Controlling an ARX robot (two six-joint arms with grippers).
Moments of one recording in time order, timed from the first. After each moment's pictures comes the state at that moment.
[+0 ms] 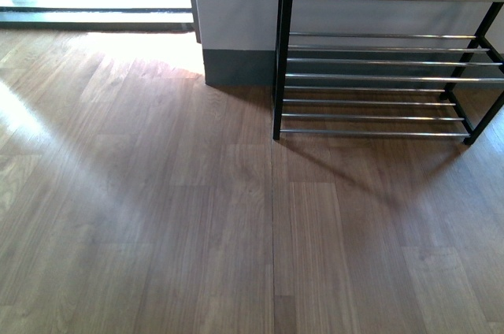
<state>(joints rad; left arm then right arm) 0.22 1.00 0.17 0.50 -0.37 0.29 0.20 0.91 0.45 0.27 -0.21 -0.70</state>
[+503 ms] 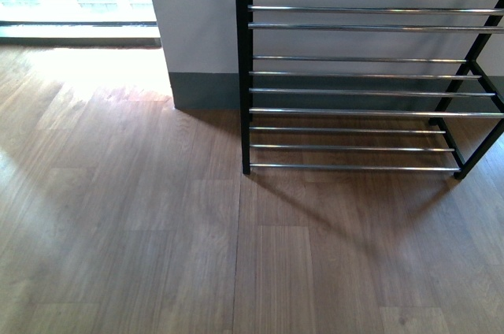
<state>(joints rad) 0.22 1.00 0.17 0.50 -0.37 0.29 0.20 0.91 0.45 0.27 -0.20 -0.70</state>
